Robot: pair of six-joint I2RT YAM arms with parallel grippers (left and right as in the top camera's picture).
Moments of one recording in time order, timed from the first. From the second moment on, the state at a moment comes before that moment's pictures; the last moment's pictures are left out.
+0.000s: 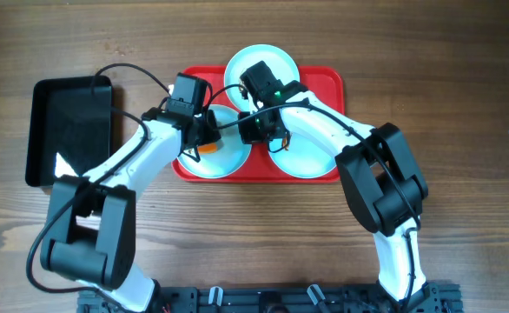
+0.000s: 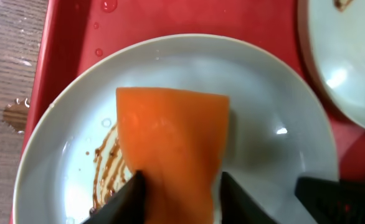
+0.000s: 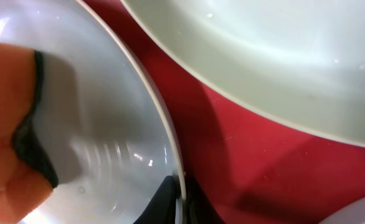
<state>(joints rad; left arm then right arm) -0.29 1.77 1.06 -0.47 0.00 -0.52 0.58 2.19 1.56 -0.67 -0.25 0.42</state>
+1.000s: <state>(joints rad) -0.34 1.83 1.06 -0.43 0.09 -0.52 0.58 2.19 1.56 -0.67 -0.25 0.42</state>
